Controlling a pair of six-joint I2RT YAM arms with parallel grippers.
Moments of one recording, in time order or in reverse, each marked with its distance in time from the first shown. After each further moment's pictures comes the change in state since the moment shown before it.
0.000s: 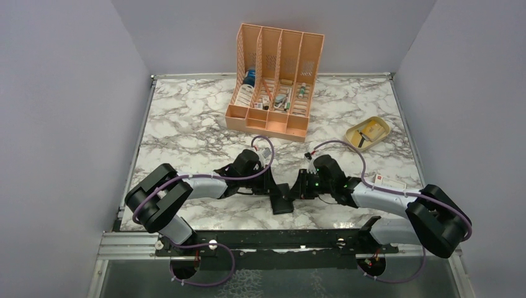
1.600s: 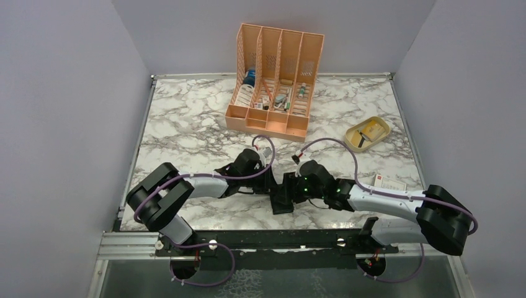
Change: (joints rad) left arm 0.000 0.017 0.012 0.012 0.005 -0.001; right arm 0.236 -0.025 0.090 -0.075 0.241 -0.019
